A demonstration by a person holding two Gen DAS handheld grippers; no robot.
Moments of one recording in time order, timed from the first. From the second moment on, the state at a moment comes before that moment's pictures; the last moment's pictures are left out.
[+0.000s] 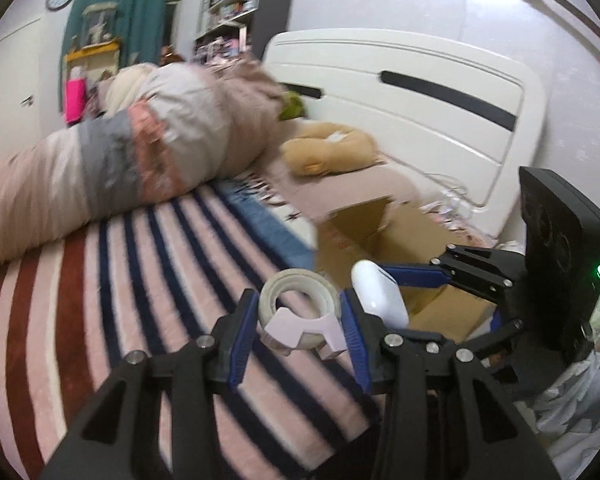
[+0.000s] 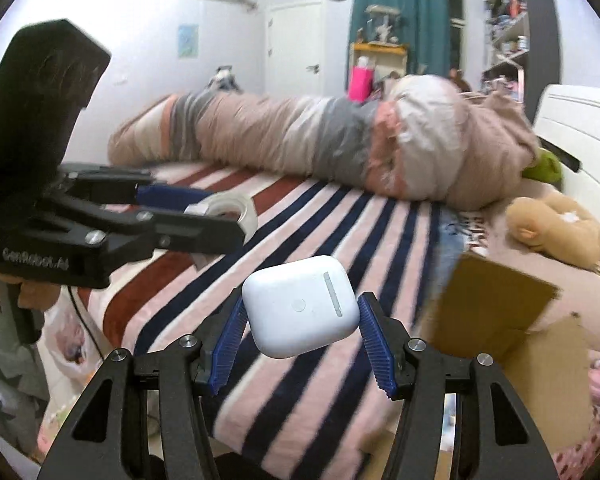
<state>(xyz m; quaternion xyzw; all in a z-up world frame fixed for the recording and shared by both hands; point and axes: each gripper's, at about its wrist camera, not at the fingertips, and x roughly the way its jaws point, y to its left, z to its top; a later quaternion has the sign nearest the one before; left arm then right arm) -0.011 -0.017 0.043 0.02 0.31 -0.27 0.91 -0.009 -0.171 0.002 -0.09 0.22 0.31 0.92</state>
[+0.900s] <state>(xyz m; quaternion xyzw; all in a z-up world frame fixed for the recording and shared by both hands) 0.073 -0.187 0.000 0.10 0.39 -0.32 0.86 0.057 -0.316 -0.059 -0.10 0.29 0.22 0.92</state>
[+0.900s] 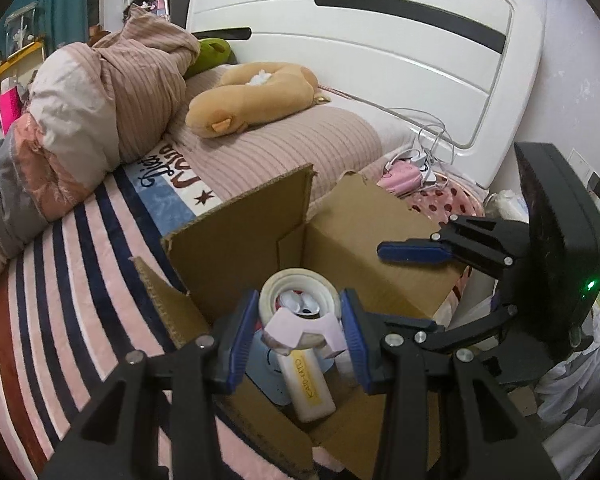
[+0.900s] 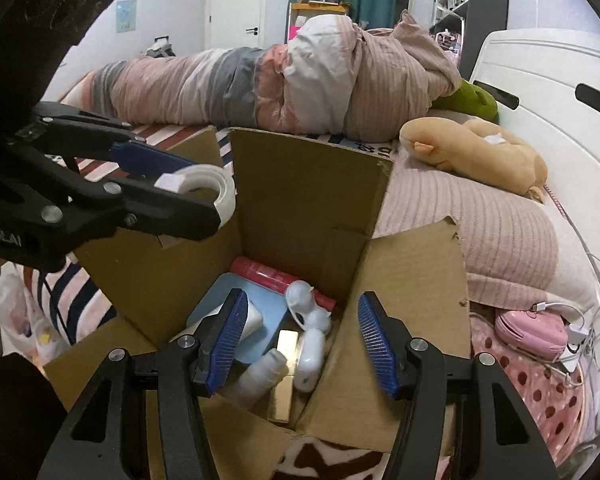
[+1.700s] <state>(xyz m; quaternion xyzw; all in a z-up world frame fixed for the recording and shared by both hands) 0.025 -0.116 0.044 0.04 0.27 -0.18 0.94 0.033 -0.307 -0.017 -0.08 0.21 0.28 0.93</state>
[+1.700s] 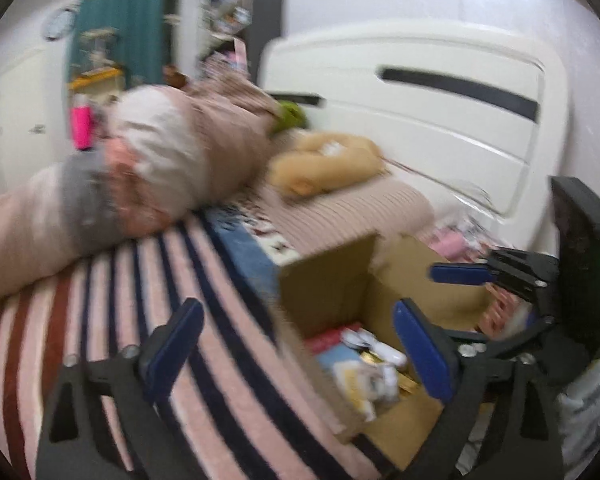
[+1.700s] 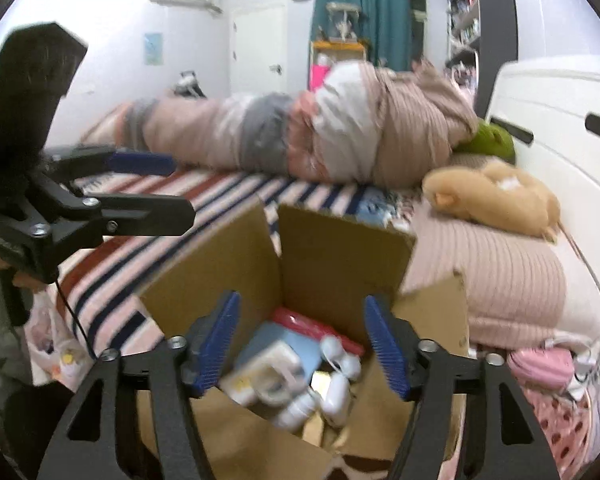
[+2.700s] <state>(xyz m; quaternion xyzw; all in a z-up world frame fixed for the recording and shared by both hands) -0.011 -0.042 0.026 -0.02 0.22 0.00 0.98 0.018 -0.282 0.002 -0.02 0.13 0.33 0.93</state>
